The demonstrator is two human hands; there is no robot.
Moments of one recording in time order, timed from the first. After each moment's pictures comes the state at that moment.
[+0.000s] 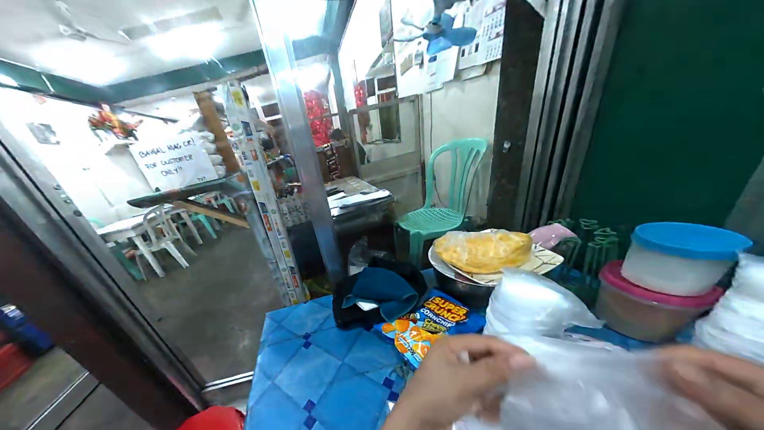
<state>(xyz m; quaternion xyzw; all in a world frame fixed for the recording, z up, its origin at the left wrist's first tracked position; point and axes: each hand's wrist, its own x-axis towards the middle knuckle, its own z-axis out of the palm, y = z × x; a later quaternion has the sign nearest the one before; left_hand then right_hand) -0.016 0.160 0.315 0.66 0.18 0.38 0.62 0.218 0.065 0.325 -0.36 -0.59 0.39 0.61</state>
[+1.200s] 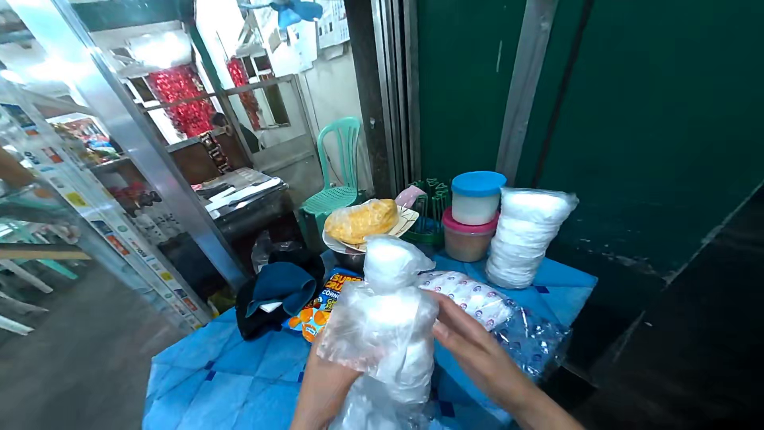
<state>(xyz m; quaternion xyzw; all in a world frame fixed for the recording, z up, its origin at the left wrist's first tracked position) -0.016 0.173 0.254 0.62 0.31 0.46 0.55 0.205 0.103 0.226 -0.41 -0.57 0.31 0.64</state>
